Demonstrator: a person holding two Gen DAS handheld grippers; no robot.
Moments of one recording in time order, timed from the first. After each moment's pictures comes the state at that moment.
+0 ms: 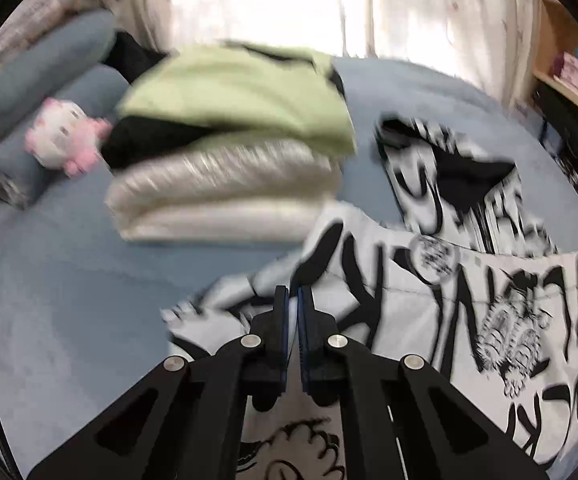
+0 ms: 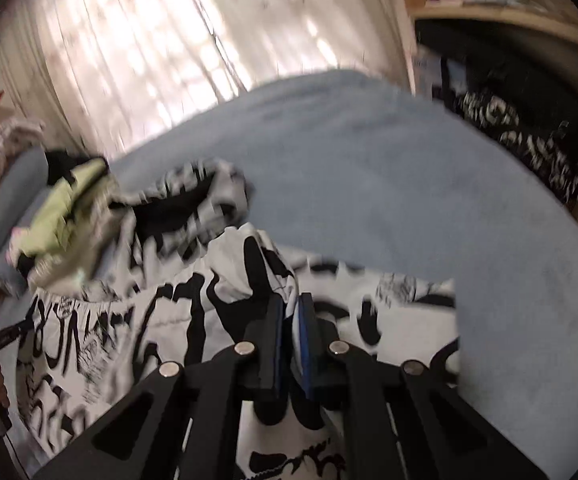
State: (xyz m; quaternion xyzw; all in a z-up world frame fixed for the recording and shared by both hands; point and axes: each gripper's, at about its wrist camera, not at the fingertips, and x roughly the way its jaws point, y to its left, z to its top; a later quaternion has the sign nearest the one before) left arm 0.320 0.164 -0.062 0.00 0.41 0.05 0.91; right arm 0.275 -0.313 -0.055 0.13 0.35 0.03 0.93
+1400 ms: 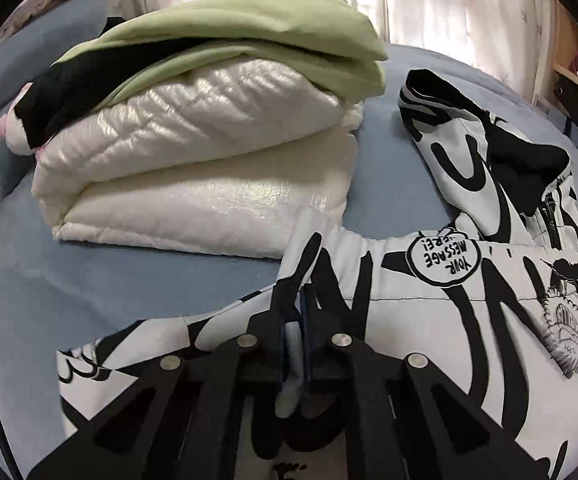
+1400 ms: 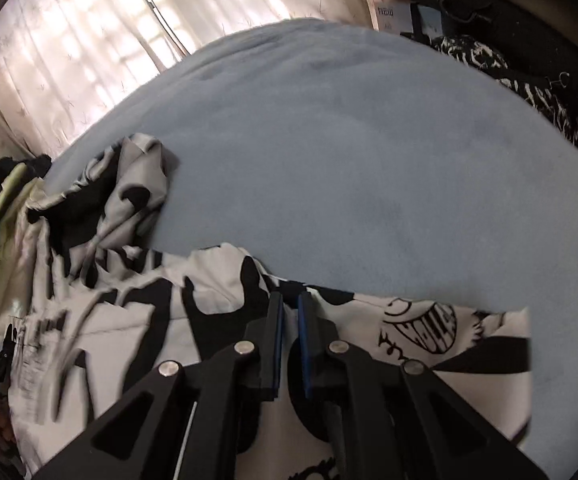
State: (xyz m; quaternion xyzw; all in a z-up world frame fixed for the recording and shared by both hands) left arm 0.399 0.142 -0.166 -0.01 0.42 0.05 0.91; right arm 0.373 -0.320 -0.153 0.16 0.44 -0.04 0.88
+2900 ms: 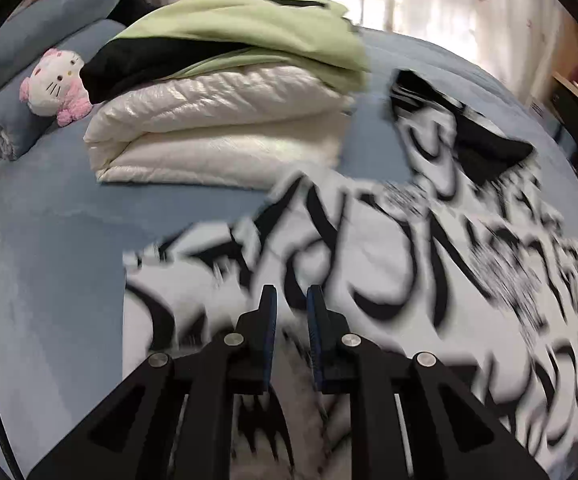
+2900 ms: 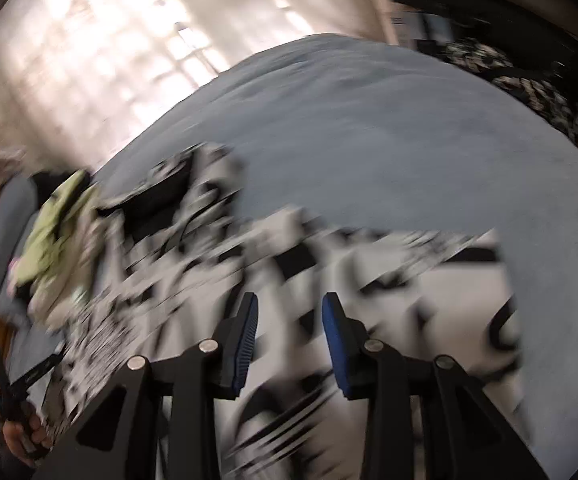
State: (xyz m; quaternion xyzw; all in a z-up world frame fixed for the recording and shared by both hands) left arm 0.322 0.144 -0.120 -0.04 0.47 0.04 0.88; right arm 0.277 -0.277 -0.096 0.19 0.42 0.05 0.89
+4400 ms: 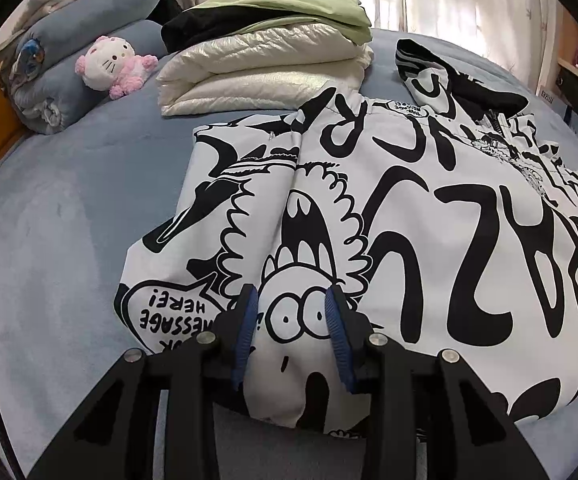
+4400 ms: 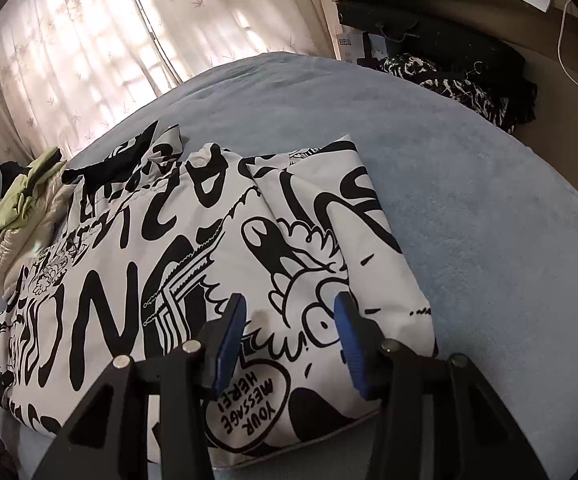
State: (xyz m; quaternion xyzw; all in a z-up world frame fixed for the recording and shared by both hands) left arm 0.197 0.155 -0.153 -0.02 0.44 0.10 0.89; right arm 0.162 -0.321 -0.134 0.15 0.39 -0.08 0.91
